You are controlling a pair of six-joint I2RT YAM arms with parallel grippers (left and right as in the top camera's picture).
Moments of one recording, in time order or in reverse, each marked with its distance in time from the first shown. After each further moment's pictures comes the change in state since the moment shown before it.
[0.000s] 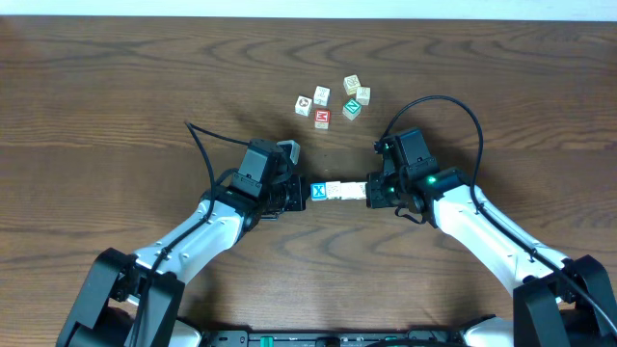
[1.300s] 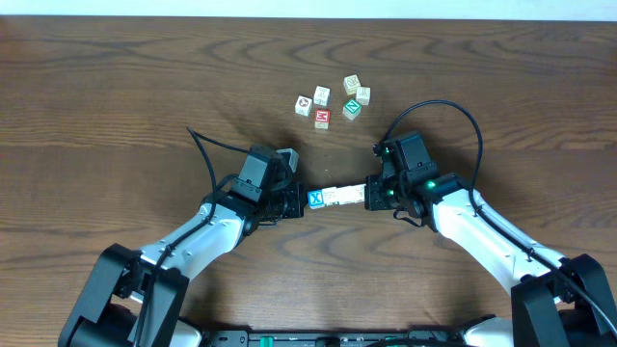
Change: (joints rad) left arm -0.001 0.016 -0.041 0.011 0.000 0.000; right arm 0.000 0.000 -0.043 0.066 -0.032 0.019
